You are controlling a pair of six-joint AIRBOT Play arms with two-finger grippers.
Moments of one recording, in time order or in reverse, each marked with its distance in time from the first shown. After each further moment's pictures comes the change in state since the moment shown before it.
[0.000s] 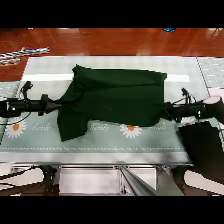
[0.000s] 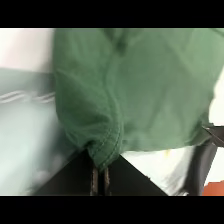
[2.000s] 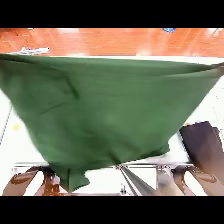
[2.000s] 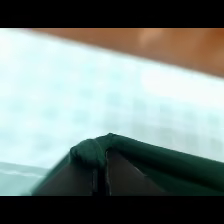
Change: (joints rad) left arm -0.268 0.595 0.498 0.752 0.070 -0.678; right arm 0.073 0.450 0.686 -0.447 0.309 0.242
